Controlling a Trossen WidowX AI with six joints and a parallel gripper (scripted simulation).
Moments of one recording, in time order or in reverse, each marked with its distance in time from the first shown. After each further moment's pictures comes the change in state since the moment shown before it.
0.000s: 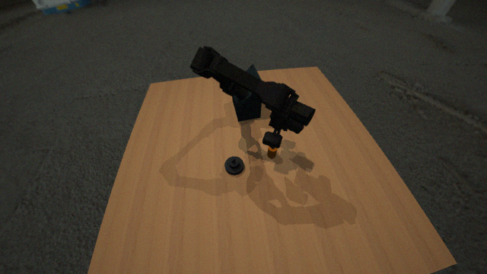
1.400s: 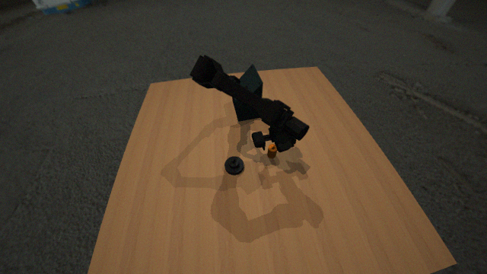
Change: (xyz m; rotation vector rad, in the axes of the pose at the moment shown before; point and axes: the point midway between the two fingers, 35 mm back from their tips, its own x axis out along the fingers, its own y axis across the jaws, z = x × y) arm 0.058 -0.003 0.002 0.962 -0.008 -0.004
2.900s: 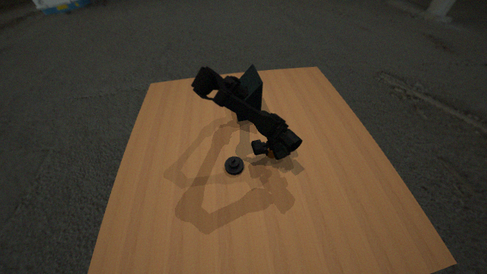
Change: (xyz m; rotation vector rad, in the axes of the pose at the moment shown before) arm 0.059 -0.002 -0.004 -0.004 0.008 -0.007
